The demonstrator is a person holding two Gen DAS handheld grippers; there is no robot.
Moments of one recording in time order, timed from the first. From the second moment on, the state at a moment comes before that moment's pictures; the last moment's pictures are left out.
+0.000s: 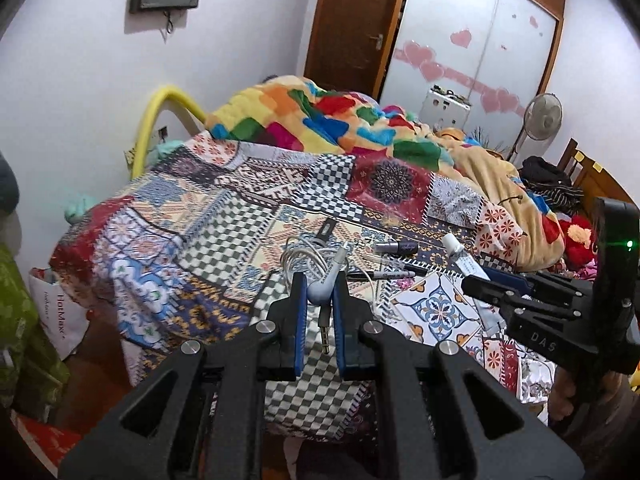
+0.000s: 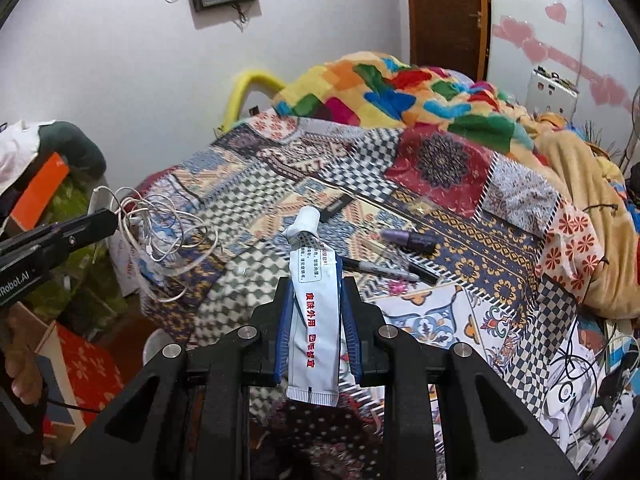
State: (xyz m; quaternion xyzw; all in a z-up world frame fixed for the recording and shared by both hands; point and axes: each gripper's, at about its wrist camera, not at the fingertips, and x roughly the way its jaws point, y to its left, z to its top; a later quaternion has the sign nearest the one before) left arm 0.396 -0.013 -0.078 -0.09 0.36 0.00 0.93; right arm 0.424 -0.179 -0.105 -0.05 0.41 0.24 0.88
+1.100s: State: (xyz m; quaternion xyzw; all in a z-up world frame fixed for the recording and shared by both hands) left arm 0.194 0.165 -0.123 -0.13 0.41 0.13 0.89; right arm 0.281 0.024 -0.137 -0.11 0.45 0.38 0.80
